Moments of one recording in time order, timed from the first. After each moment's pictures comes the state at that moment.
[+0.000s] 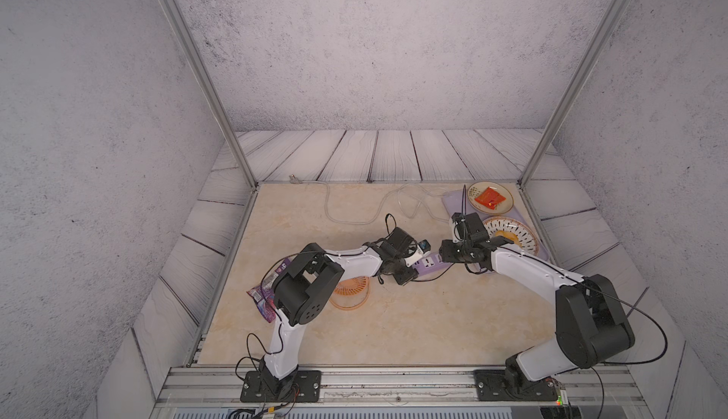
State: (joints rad) left arm -0.81 2.03 1.26 -0.19 0.18 0.27; right arm 0.39 1.52 0.95 -0.41 -0.01 0.33
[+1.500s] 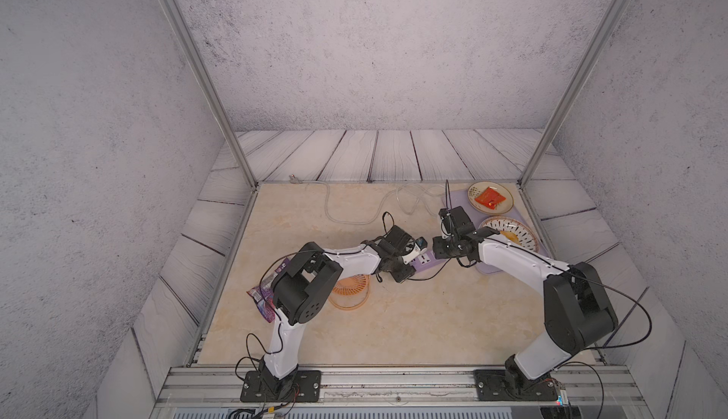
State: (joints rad) left arm -0.80 2.03 1.27 -0.20 0.15 0.25; right arm 0.47 1.60 1.07 -0.48 0.09 0.25
